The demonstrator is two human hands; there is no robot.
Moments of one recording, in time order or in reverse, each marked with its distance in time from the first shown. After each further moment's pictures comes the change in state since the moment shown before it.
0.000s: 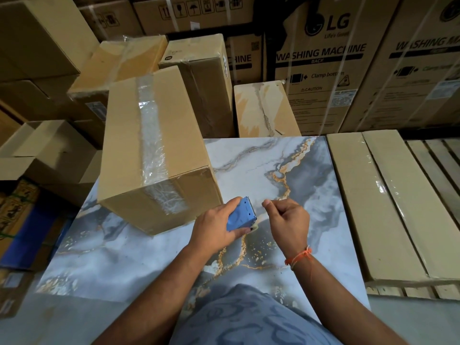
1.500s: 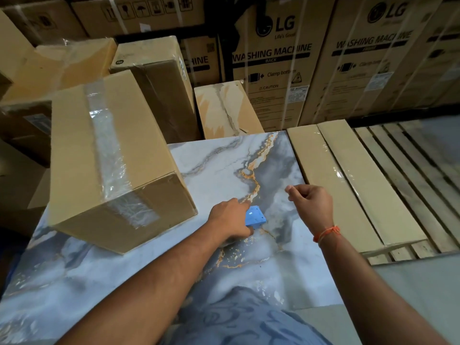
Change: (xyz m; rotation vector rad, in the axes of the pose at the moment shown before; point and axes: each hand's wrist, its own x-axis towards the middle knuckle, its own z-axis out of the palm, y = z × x) left_hand 0.063 0.066 0.045 0.288 -0.484 0.147; right_hand 0.046 0.035 -0.099 -0.174 0.081 0.119
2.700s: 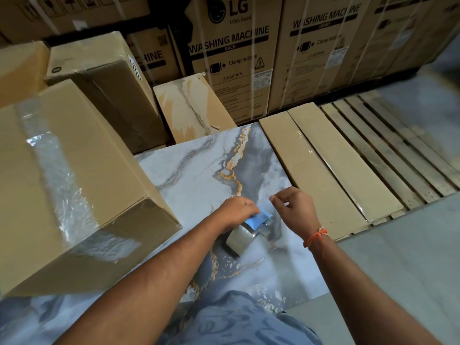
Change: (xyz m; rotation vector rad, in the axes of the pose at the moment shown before) left_hand 0.044 0.025 -0.019 -0.723 -0.275 -0.033; right_hand -0.003 0.025 0.014 -0.209 -0.014 -0.051
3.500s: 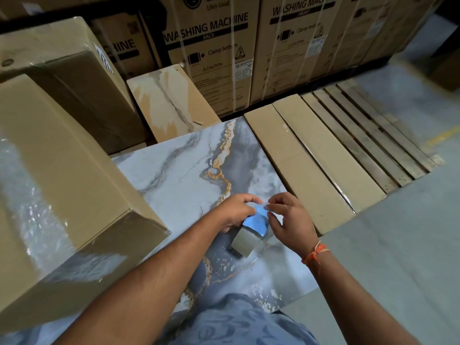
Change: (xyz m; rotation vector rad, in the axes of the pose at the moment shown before) left_hand 0.031 0.002 0.011 -0.283 -0.188 -0.057; right_hand -0.030 0.014 -0.001 -0.154 -0.010 -0.252
